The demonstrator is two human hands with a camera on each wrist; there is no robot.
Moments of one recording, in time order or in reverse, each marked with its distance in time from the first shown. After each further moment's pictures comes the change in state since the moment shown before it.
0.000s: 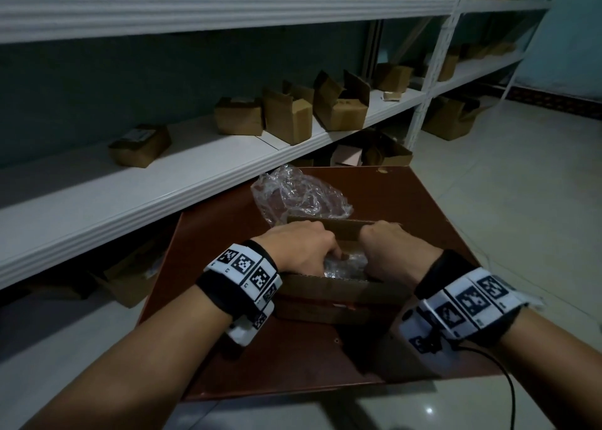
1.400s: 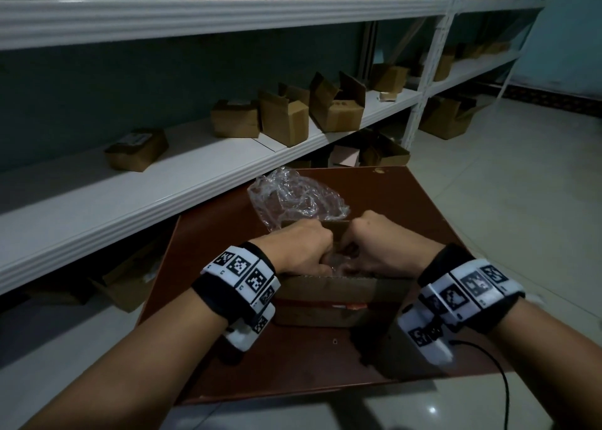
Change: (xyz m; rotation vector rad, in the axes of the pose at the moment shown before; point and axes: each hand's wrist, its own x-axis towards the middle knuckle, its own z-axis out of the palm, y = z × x) left_hand 0.001 0.004 0.001 -0.013 0.091 0.017; right_hand 0.023 0.020 0.011 0.149 0.146 -0.314
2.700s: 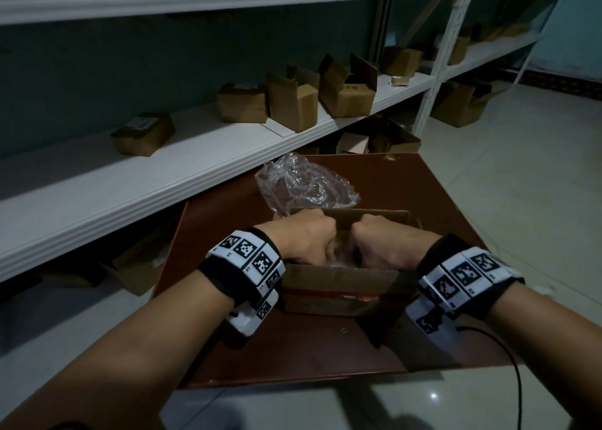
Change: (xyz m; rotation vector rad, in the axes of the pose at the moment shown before) left_hand 0.000 0.000 -0.002 -0.088 -0.145 -0.135; right_hand 0.021 -0.004 0.018 -0.066 -0.253 0.045
